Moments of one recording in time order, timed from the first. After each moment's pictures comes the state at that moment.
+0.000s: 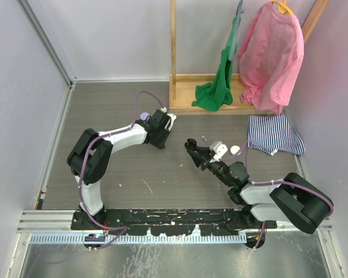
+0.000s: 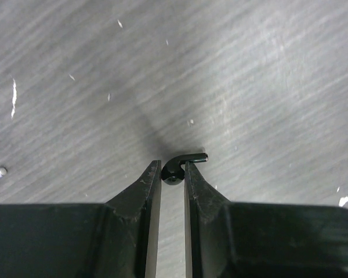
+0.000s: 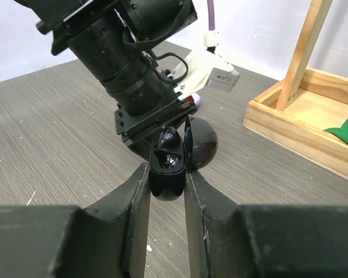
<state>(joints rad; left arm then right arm) -0.66 1.90 1.26 -0.37 -0.08 -0.12 0.72 1.24 0.07 1.37 -0.08 0.00</state>
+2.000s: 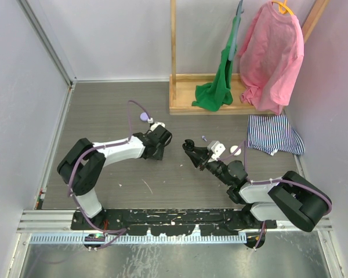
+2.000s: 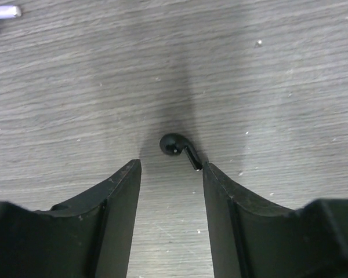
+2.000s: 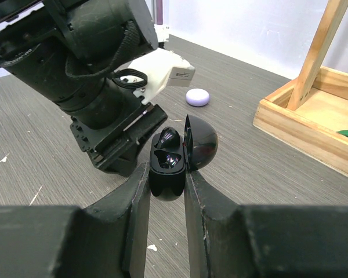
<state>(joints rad) -0.77 1.75 1.06 -0.43 -0.37 -0.53 0.72 1.27 0.09 1.35 -0.11 0.00</state>
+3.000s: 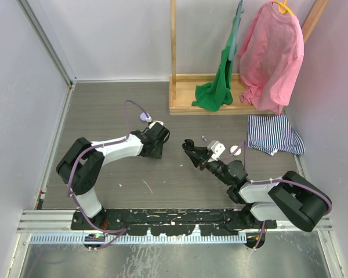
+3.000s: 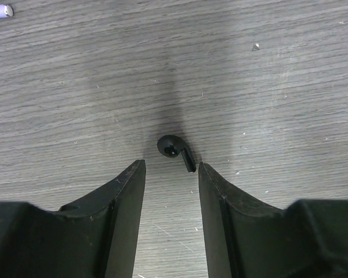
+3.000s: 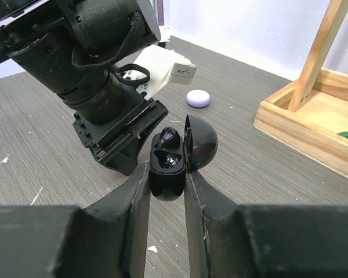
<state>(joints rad) -0.73 1.73 1.06 -0.44 -0.30 -0.53 0.72 1.27 0.09 1.35 -0.12 0.00</state>
